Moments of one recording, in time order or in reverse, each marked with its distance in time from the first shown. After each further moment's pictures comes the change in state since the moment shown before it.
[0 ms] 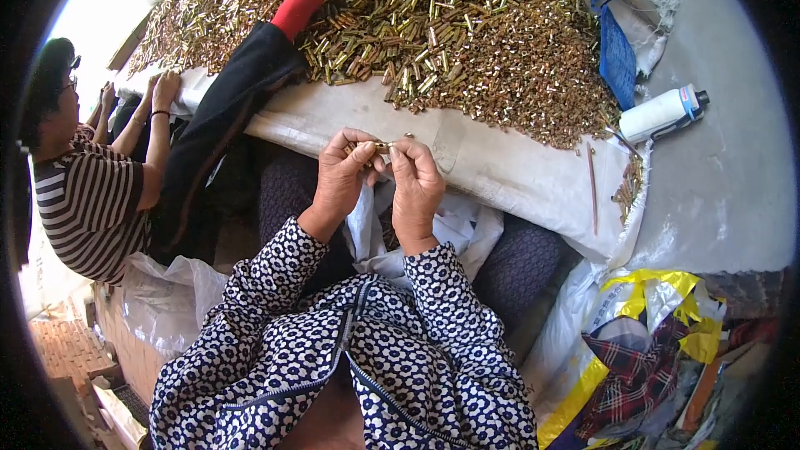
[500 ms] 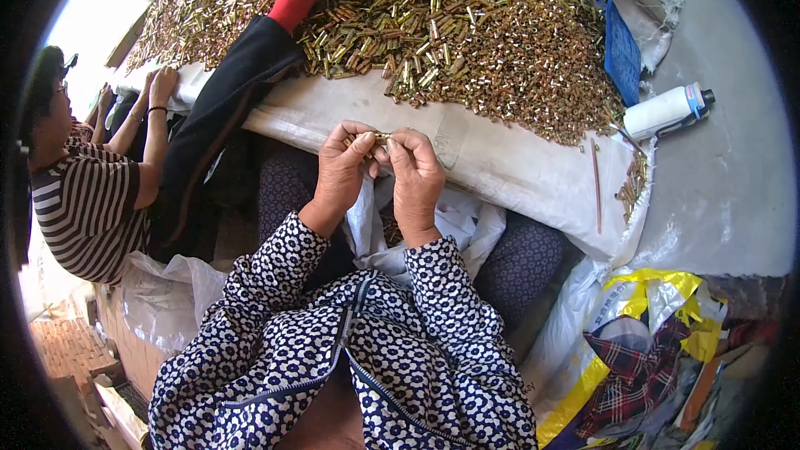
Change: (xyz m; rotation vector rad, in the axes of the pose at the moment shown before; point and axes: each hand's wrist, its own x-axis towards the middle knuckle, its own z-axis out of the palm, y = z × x) left_hand 0.006 -0.005 -0.004 0.010 0.022 0.002; right_hand 0.009 0.005 0.000 -0.012 -0.040 -0.015
